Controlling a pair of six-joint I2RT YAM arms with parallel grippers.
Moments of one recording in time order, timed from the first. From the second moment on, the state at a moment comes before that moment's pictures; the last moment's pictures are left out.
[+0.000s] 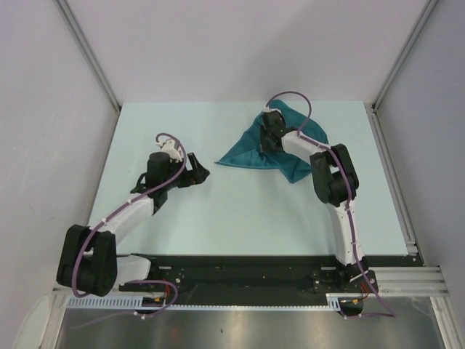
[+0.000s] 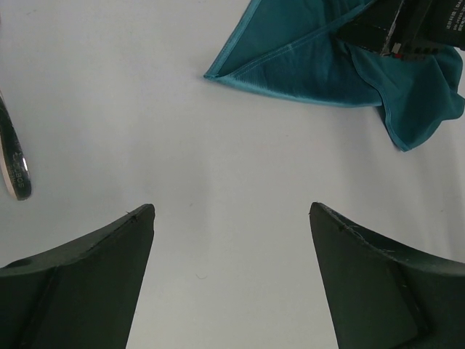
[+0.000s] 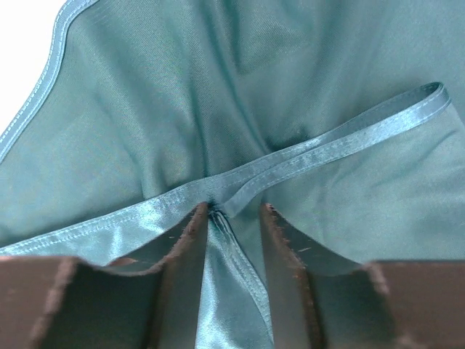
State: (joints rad) left arm -0.24 1.25 0.62 0.11 0.22 -0.47; right arm 0.44 2.27 1.74 -0.33 0.17 0.30
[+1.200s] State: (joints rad) left arm -0.30 1.86 0.96 0.22 0.27 -0.61; right arm 0.47 1.78 1.34 -0.29 0.21 0.27
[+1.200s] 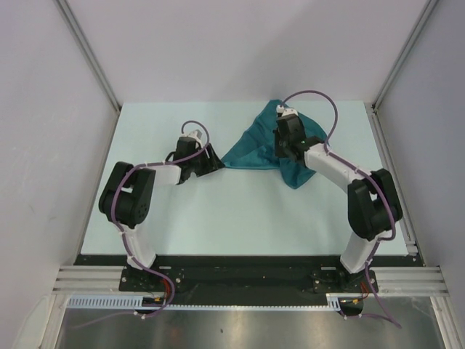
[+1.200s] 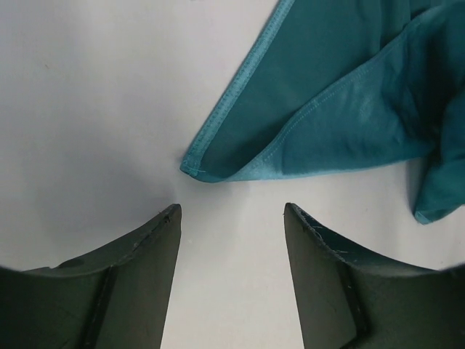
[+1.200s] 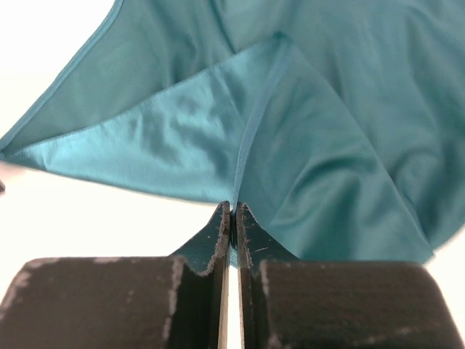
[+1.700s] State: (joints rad) left arm -0.30 1.86 0.96 0.23 0.22 -0.65; right arm 0.66 1.31 1.08 -0.51 0.26 0.21
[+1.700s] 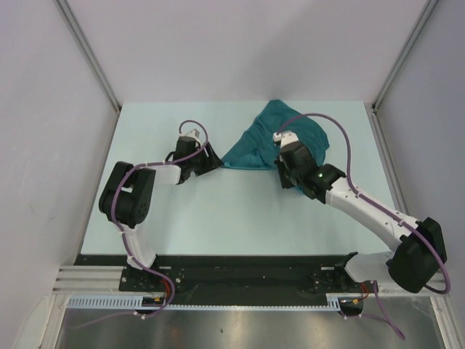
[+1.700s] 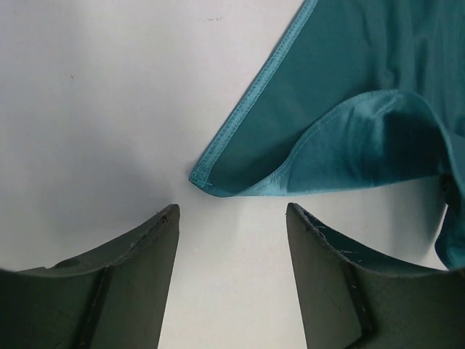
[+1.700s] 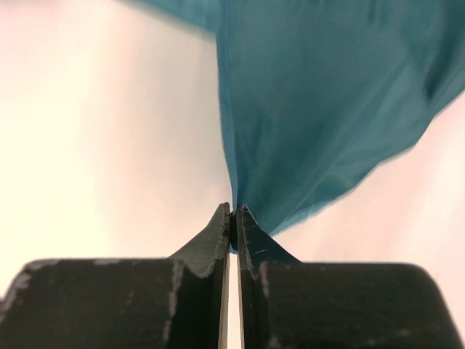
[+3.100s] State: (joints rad) left arm -0.36 1.95 1.11 0.12 0.03 -0.57; right arm 0.76 1.06 0.83 -0.74 0.20 0.44
